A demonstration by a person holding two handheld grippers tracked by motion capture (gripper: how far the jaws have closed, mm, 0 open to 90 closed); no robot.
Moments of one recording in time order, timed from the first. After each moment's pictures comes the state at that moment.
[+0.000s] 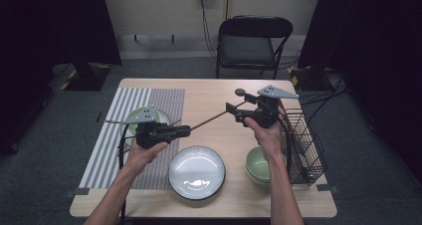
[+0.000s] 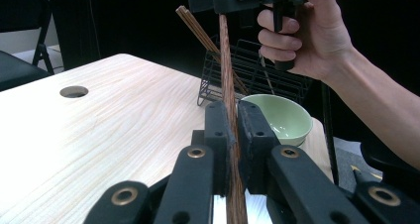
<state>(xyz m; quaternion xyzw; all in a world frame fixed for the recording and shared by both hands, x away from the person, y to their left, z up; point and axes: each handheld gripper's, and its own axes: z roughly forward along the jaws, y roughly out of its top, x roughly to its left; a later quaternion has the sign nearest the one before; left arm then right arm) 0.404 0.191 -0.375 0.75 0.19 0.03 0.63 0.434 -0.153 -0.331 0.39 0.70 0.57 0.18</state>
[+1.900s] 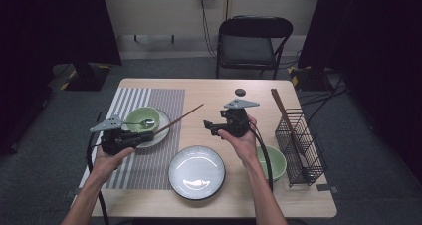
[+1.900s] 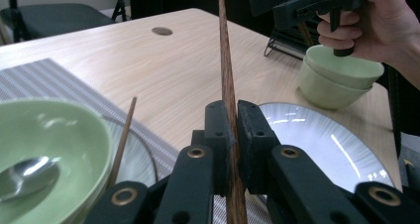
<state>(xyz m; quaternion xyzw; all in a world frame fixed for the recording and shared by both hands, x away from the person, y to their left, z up) 0.398 0.294 -0.414 0.77 0.28 0.09 0.56 0.446 -0.090 -0.387 0.38 0.77 0.49 0.15</state>
